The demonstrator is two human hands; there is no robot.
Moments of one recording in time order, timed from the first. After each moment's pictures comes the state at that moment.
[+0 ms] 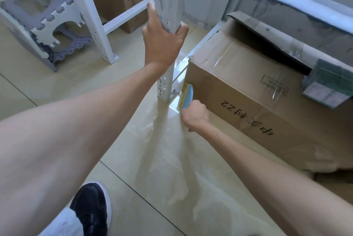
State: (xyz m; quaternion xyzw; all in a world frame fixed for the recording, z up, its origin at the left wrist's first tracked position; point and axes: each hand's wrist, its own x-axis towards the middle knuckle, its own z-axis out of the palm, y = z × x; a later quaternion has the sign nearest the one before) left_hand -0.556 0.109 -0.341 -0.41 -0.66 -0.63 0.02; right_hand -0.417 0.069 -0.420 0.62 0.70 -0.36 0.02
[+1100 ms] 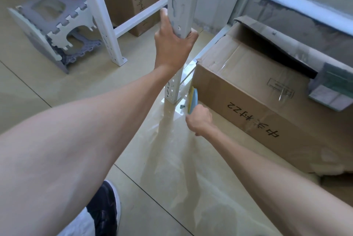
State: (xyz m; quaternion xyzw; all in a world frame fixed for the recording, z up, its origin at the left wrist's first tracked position) left_hand -0.557 0.102 -0.334 -0.40 -0.68 -0.62 -0.04; right_hand -0.422 0.057 -0.415 0.62 0.71 -0.32 0.06
